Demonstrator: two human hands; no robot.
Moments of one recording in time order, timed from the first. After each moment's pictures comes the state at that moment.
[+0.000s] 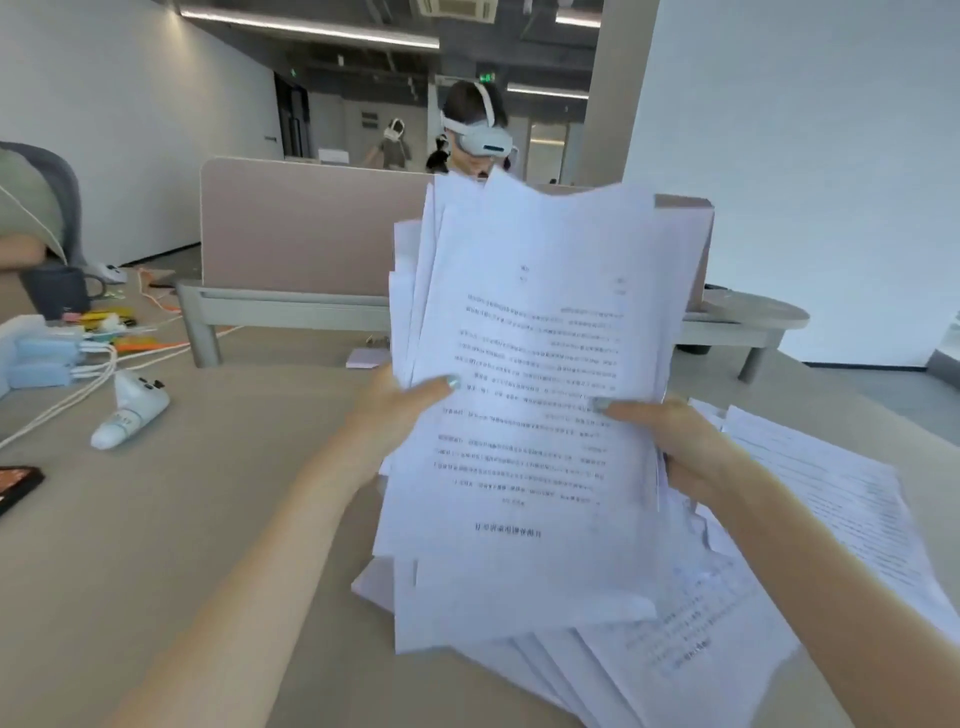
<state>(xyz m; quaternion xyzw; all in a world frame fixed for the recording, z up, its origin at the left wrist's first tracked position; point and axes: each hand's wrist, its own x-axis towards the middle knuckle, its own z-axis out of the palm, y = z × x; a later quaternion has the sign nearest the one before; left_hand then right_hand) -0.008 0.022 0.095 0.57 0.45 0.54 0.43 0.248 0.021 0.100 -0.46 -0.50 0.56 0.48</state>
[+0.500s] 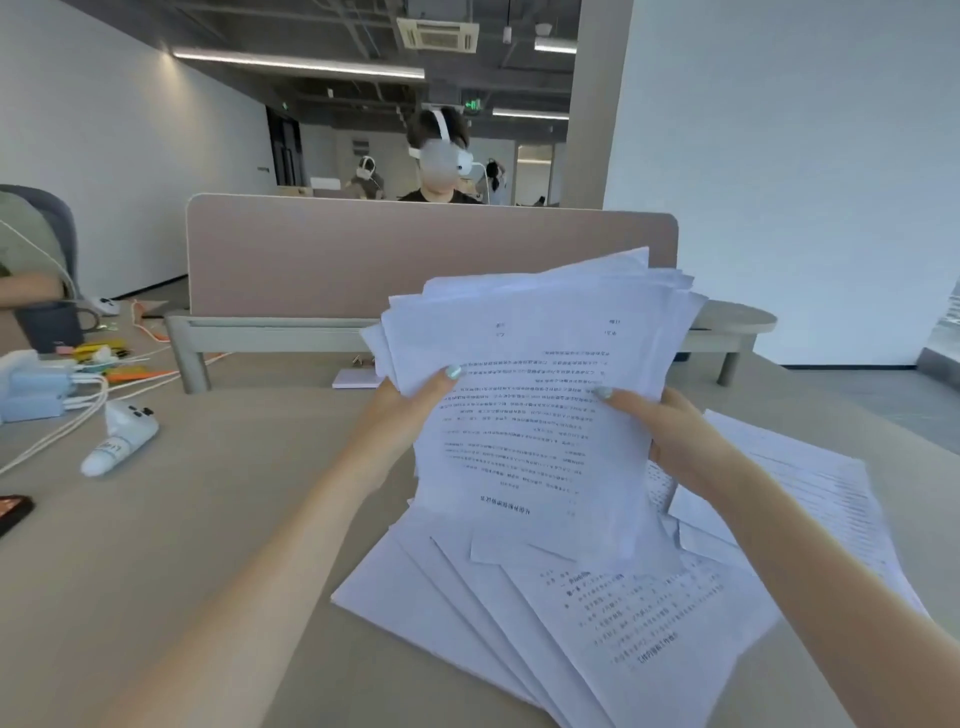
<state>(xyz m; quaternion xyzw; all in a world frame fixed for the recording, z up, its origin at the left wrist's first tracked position) 0.028 0.030 0.103 0.57 0.43 0.57 0.41 0.278 0.019 0.111 -0.43 -0.54 0.50 0.52</state>
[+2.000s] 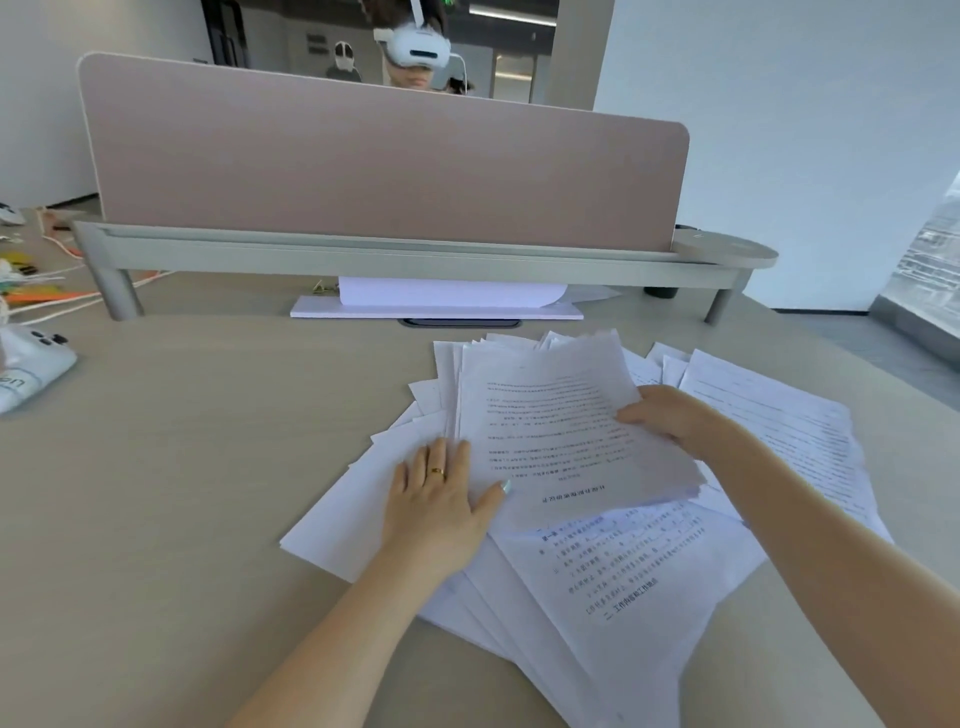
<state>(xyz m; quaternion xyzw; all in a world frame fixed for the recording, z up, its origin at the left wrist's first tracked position) 0.072 0.011 -0.026 0.75 0.64 0.09 0.13 0.323 0.080 0.041 -0.72 -0.51 0.39 0.26</state>
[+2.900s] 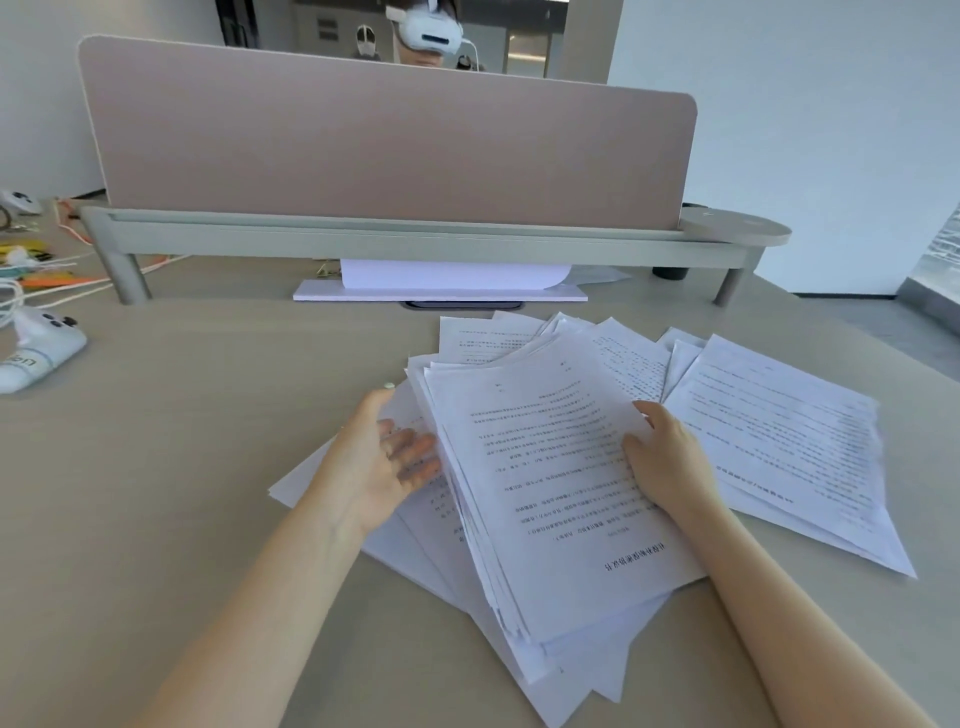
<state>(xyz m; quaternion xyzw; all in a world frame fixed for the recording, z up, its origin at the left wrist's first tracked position) 0.044 0.002 0.027 0.19 0.48 0.53 0.67 0.308 0.023 -0.010 -0.76 -0.57 0.12 0.27</state>
